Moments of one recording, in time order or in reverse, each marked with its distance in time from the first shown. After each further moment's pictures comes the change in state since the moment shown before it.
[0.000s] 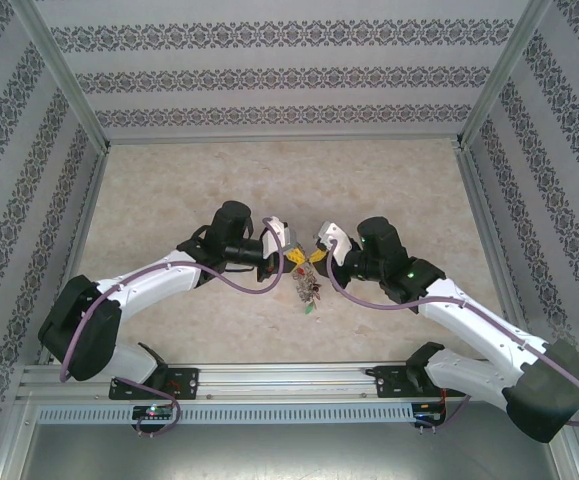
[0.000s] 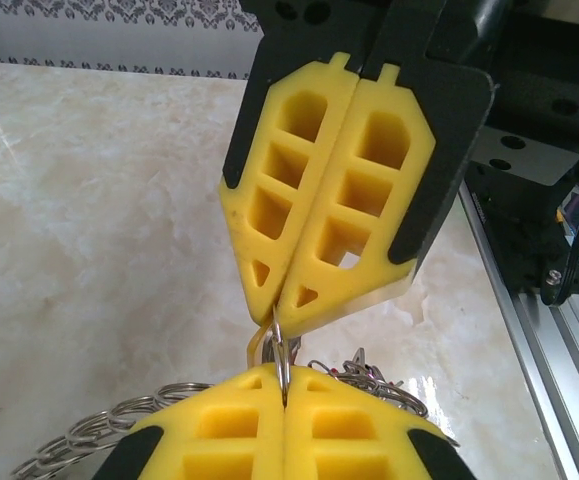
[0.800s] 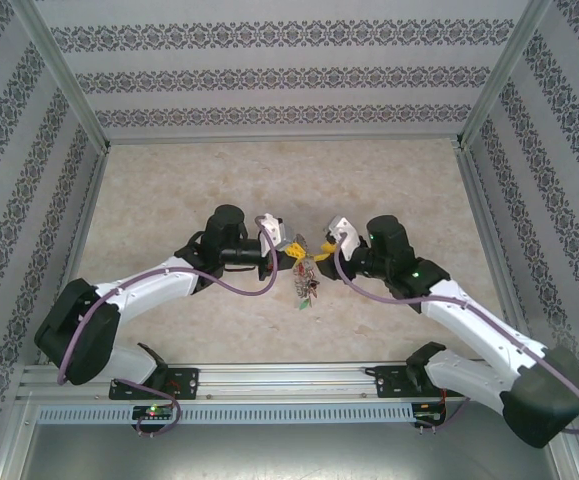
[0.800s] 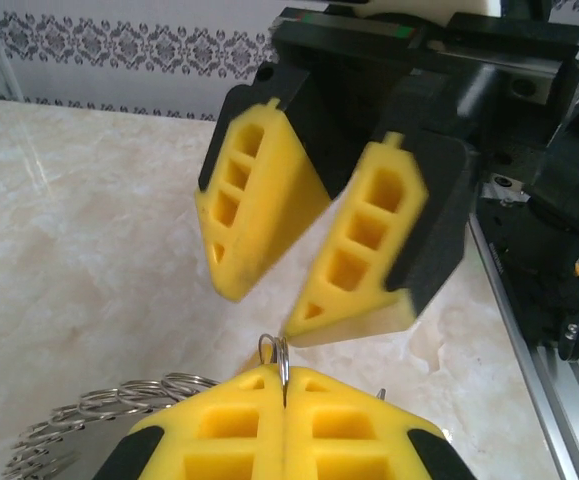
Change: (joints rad) left arm 0.000 -0.031 -0.073 0.209 -0.019 -0.133; right arm -0.081 -0.039 -0.043 0.042 -0.027 0.035
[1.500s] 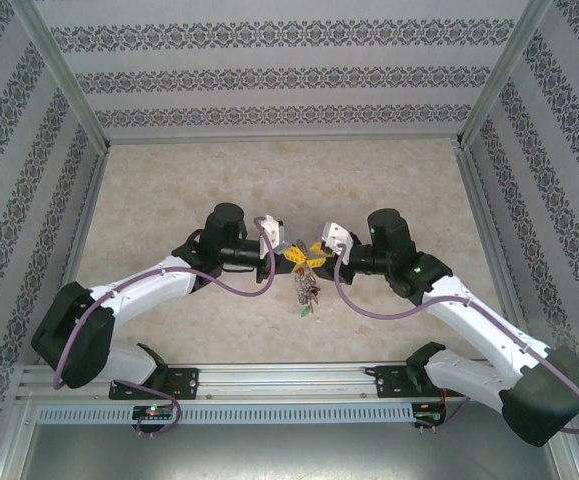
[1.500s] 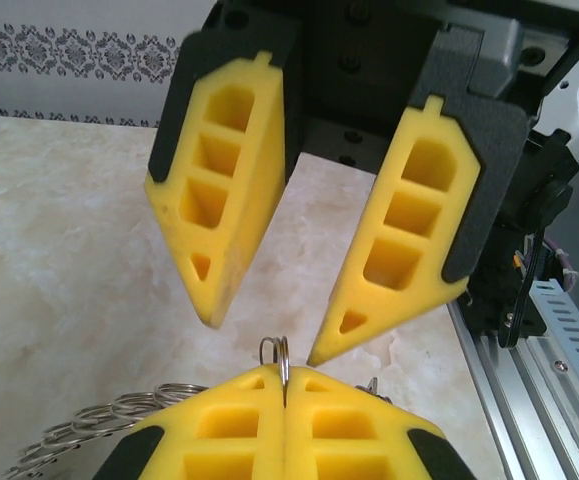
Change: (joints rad) left arm 0.000 -0.022 0.025 -0.079 0.086 0.027; right arm 0.002 0.037 0.072 -0.037 -0.206 -0.258
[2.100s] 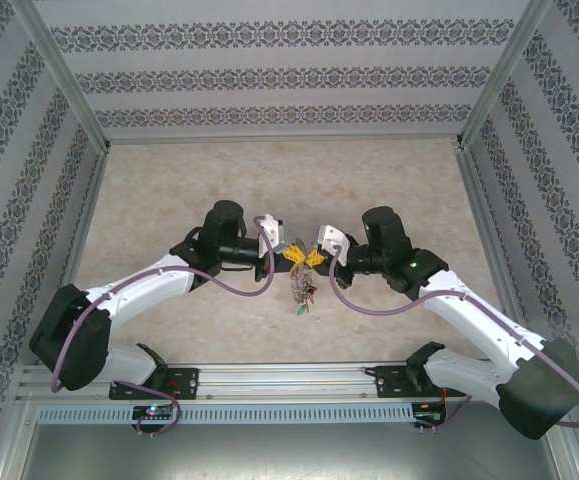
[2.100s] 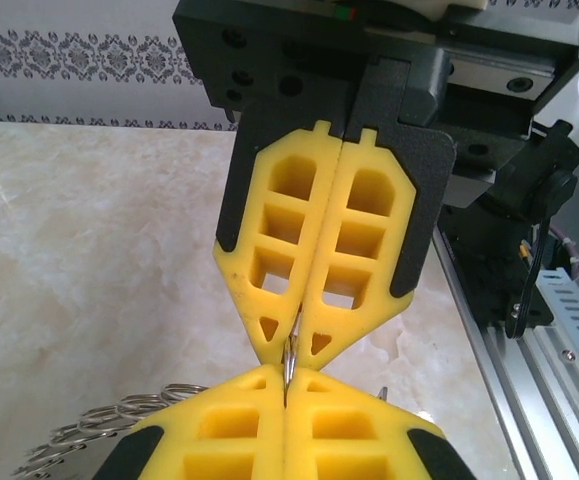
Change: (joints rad) left arm 0.005 -0.011 0.044 -0.096 -0.005 0.069; right arm 0.000 0.043 0.053 -0.088 -0.019 -0.053
